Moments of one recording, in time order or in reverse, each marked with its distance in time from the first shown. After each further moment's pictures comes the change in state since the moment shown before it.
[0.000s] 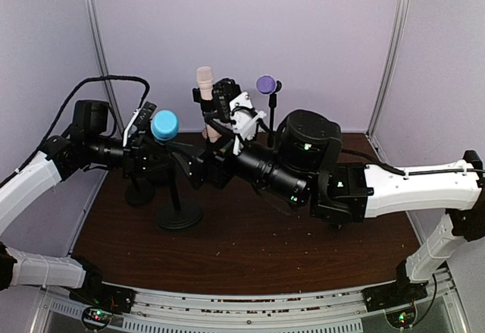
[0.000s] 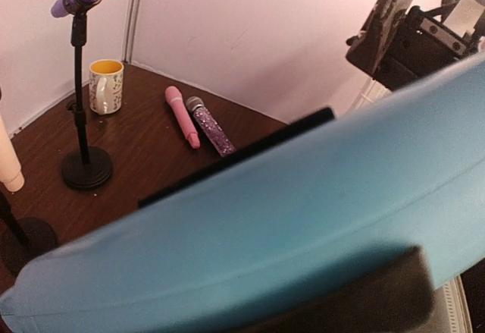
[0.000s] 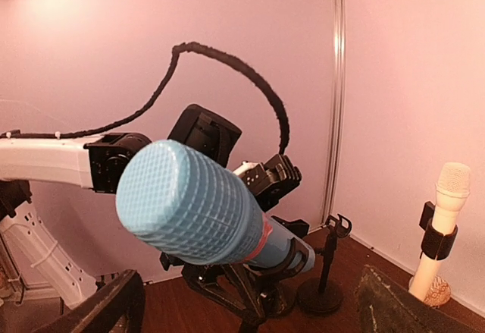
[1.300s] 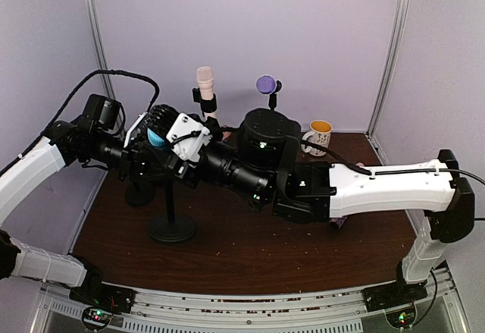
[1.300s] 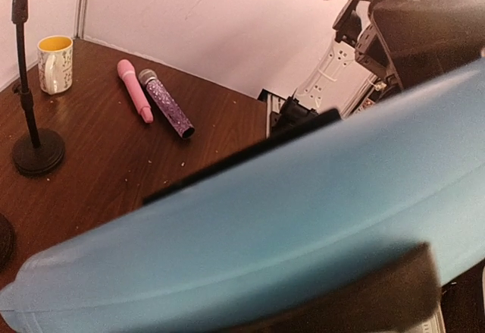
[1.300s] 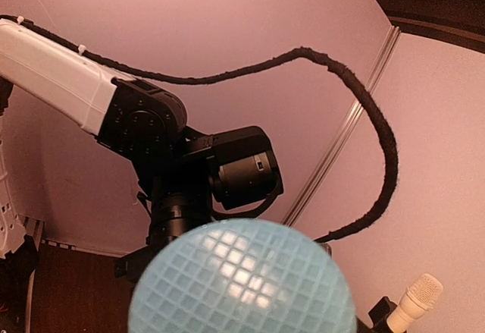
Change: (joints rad) left arm -0.017 0.095 0.135 -0.316 0.113 0.190; right arm 0.021 0.196 0.216 0.009 -0.058 -0.518
